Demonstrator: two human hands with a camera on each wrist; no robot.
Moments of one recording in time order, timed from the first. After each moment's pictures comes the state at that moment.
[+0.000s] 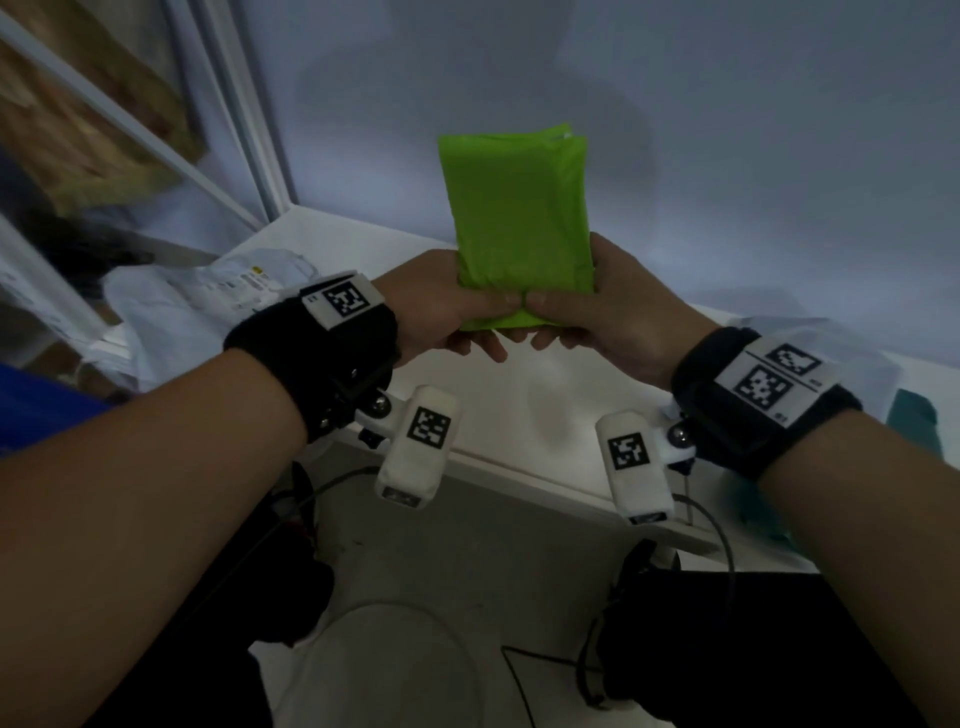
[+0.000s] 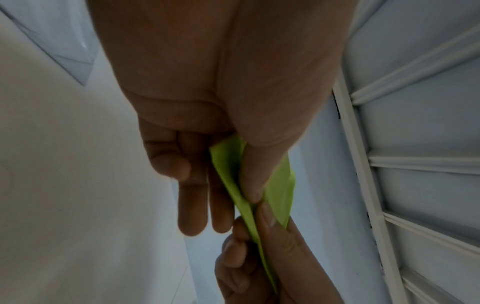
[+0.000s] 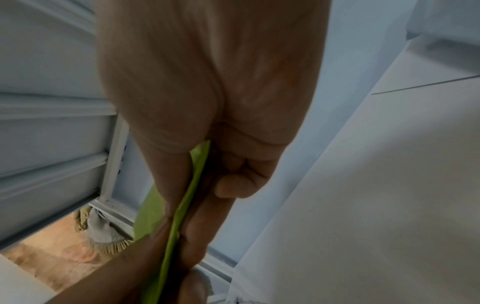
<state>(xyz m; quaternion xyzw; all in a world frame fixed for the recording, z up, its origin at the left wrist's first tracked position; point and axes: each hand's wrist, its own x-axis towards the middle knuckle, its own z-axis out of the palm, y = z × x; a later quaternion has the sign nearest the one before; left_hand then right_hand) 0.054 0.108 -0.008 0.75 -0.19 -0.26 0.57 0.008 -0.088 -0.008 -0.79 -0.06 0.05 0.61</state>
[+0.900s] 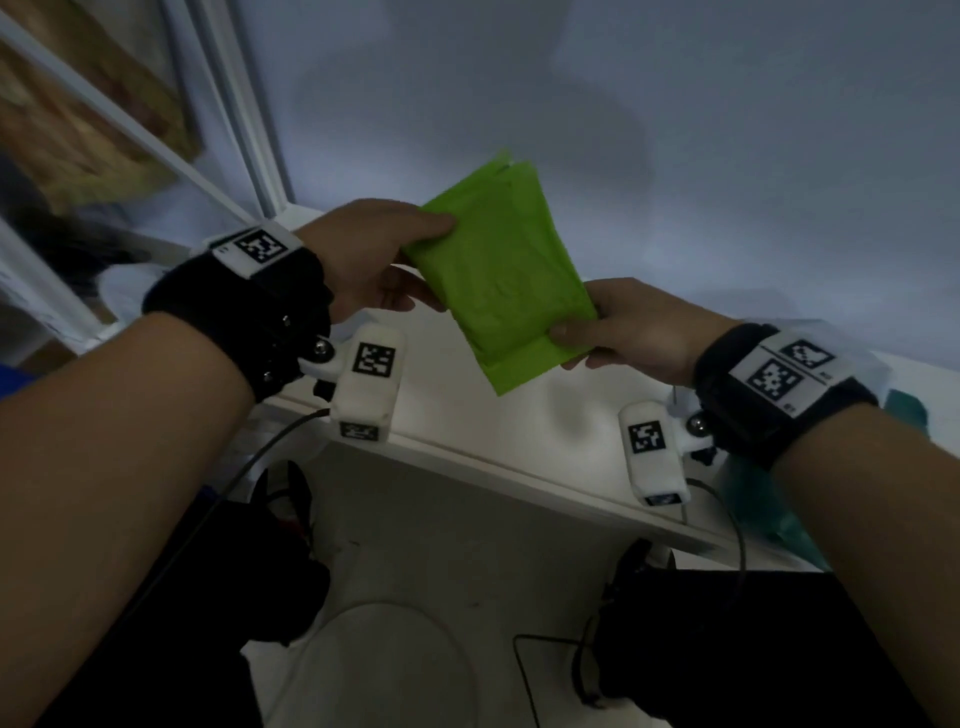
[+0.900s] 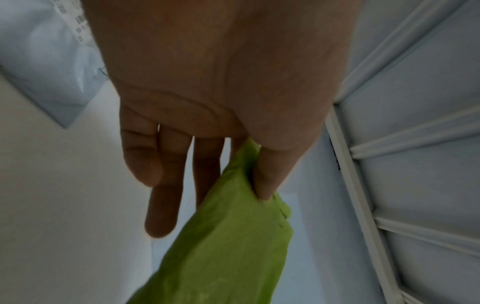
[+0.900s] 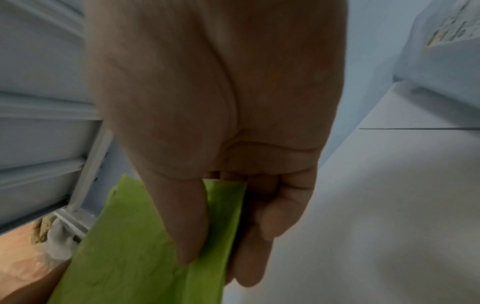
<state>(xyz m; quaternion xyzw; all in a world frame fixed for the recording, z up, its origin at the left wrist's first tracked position) 0.086 0.143 0.012 0.73 -0.07 -0.23 0.64 0.007 -0.117 -0.012 -0.85 -0.01 0.16 0.49</state>
